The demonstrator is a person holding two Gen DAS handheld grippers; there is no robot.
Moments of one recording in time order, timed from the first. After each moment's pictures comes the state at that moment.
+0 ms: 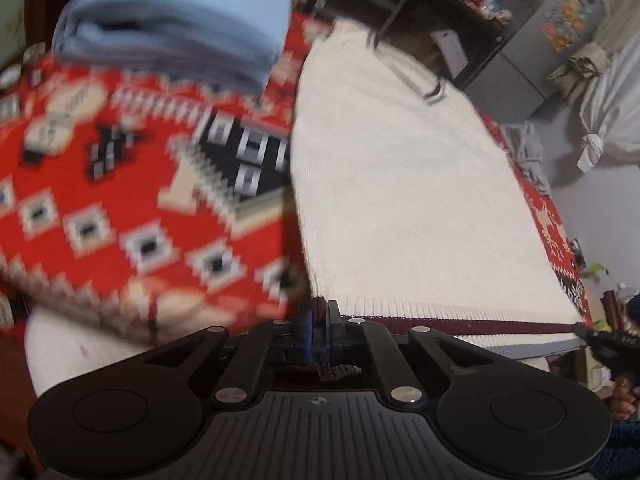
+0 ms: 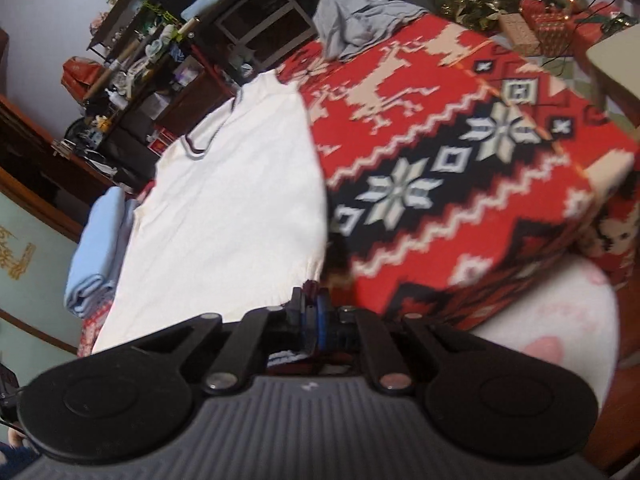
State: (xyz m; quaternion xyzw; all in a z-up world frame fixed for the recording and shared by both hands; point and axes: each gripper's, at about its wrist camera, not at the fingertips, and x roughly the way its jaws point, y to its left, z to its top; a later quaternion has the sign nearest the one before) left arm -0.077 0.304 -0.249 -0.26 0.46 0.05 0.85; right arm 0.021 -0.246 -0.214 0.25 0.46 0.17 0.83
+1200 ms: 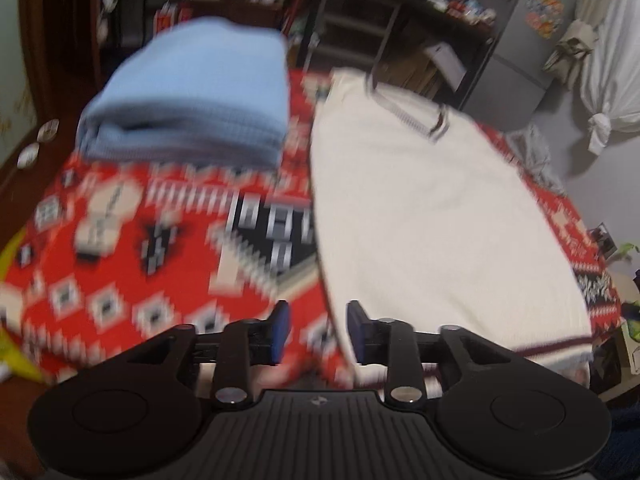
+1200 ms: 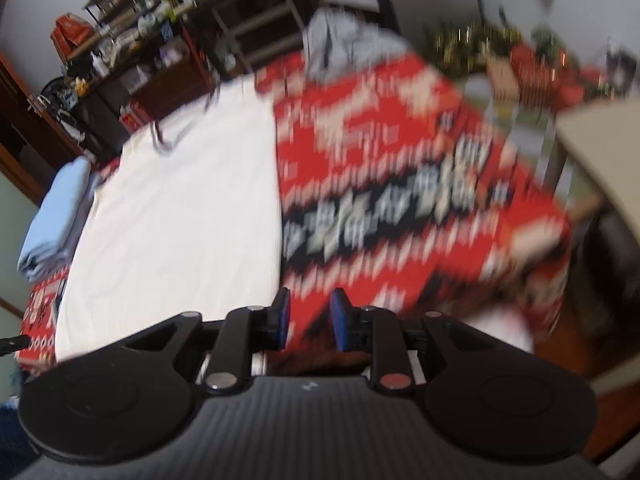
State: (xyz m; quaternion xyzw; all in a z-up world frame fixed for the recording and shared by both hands) left arm -0.068 0.313 -0.183 -0.14 0.40 0.07 0.90; right arm 0.030 -0.273 -0.168 0.13 0.42 0.15 0.88
